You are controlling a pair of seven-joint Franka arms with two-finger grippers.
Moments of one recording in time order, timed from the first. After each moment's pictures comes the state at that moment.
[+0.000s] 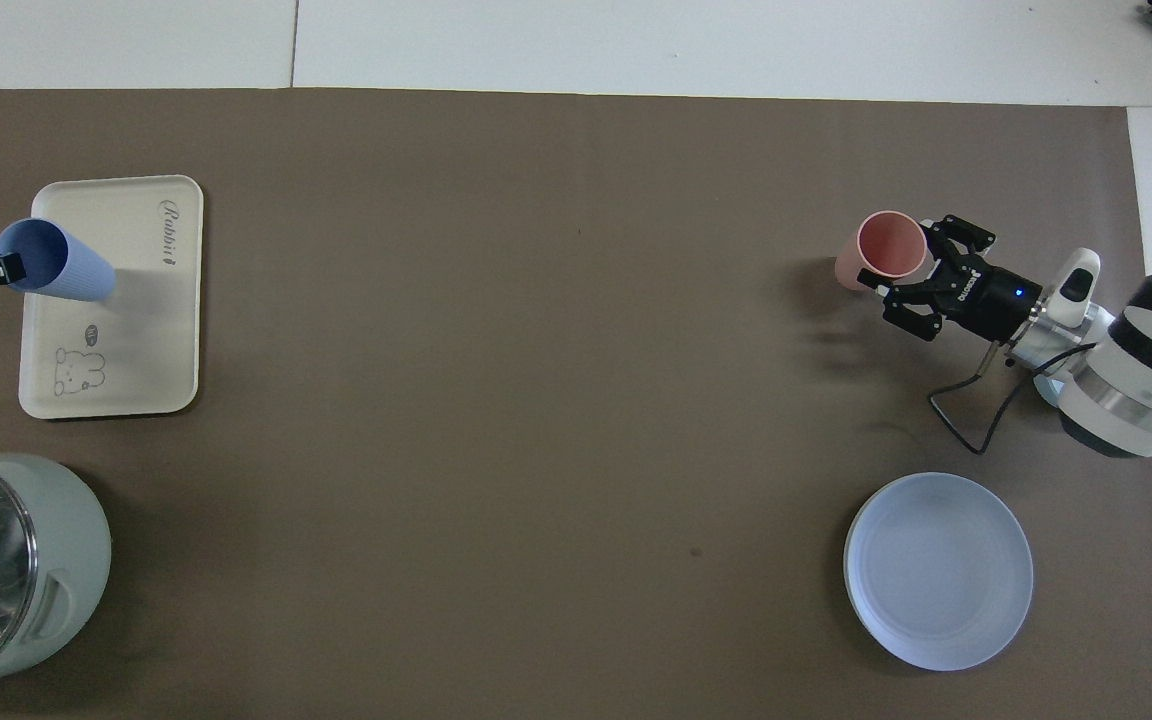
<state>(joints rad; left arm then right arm) 0.37 0.25 -0.10 -1.97 -0.38 2.62 0.55 -0.16 0.42 -0.07 -2.02 1.71 2.03 -2.33</state>
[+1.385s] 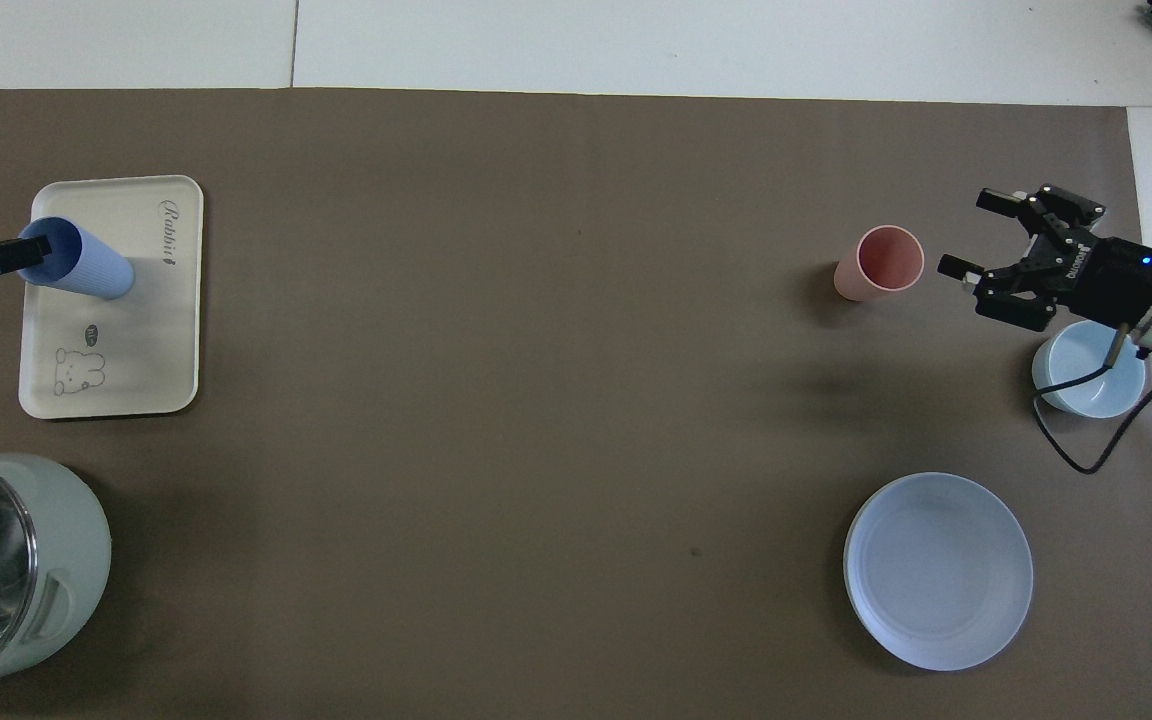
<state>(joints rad) 0.35 0.28 -0.12 -1.91 -0.38 2.62 0.55 -0.19 0.06 -0.07 -2.00 1.20 2.06 -1.65</state>
